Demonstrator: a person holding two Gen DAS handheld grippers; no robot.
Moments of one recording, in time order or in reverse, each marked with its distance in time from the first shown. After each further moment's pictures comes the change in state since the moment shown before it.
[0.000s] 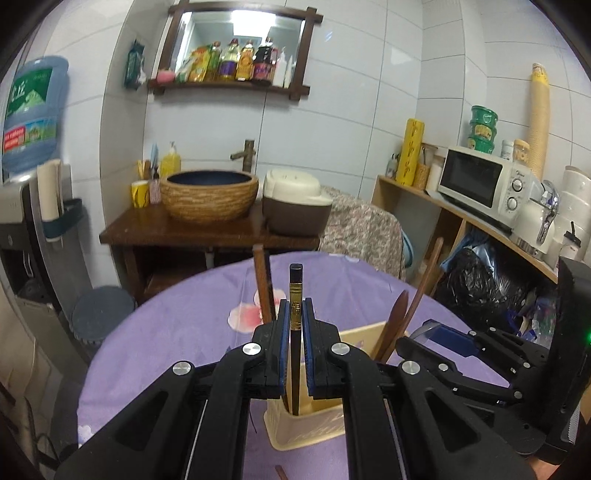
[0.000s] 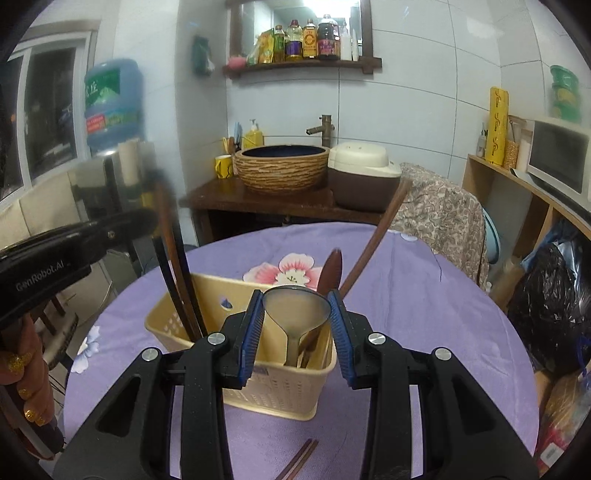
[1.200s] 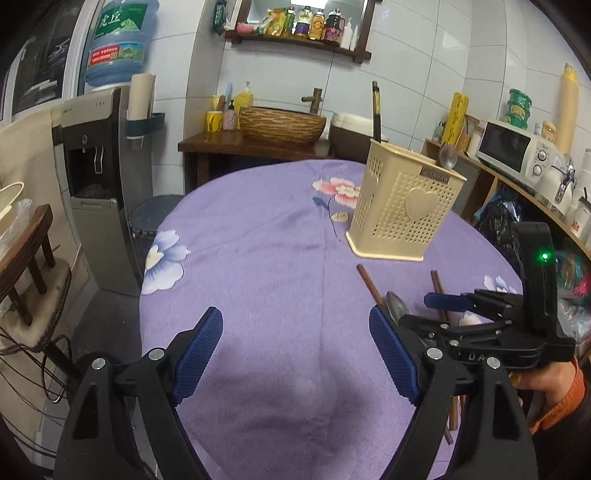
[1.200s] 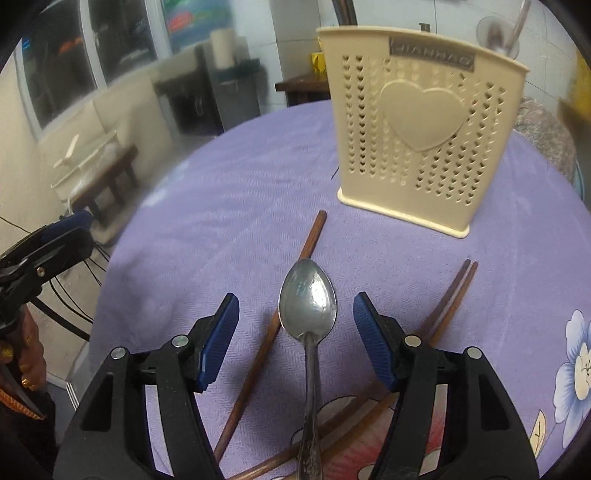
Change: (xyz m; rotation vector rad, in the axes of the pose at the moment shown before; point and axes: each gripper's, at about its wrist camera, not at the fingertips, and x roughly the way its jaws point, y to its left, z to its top) left arm -0.118 0.060 -0.182 -0.129 0.131 0.157; right arm 0.001 0.075 -0.163 -0.145 0.341 0.318
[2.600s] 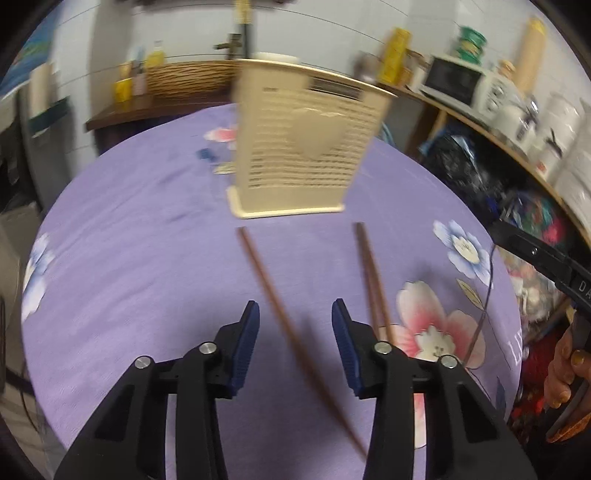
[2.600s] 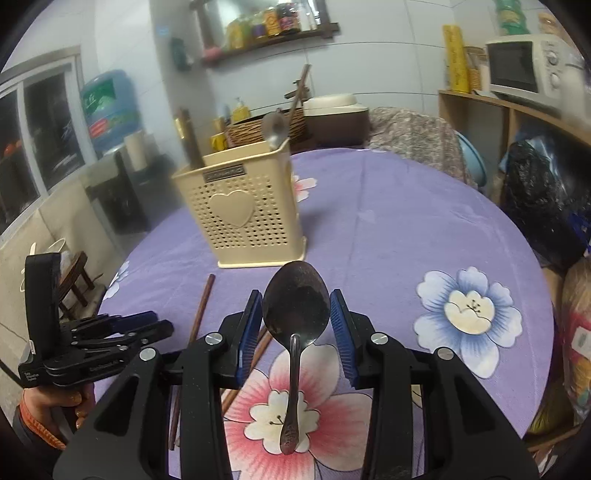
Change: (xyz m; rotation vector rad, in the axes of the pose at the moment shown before) left arm 0.073 -0.102 0.002 0.186 0.225 -0.221; right arm -0.146 -0.082 -0.046 0.343 -0.303 -0.225
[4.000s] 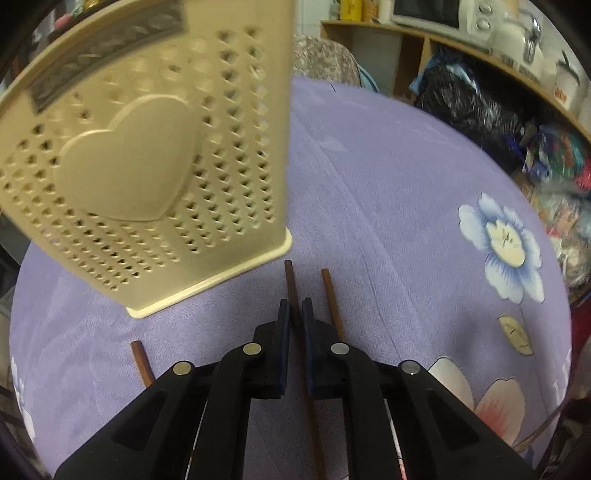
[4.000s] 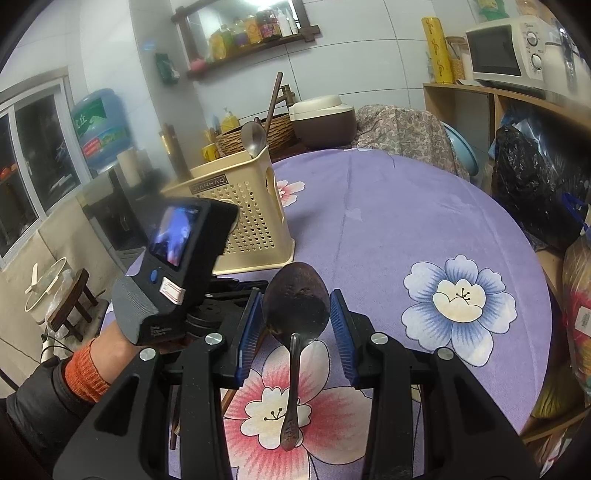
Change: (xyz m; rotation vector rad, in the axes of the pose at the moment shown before) left arm 0.108 -0.057 0.074 0.184 0.144 0.078; right arm -0.003 -0.011 -0.001 0.054 -0.014 0.002
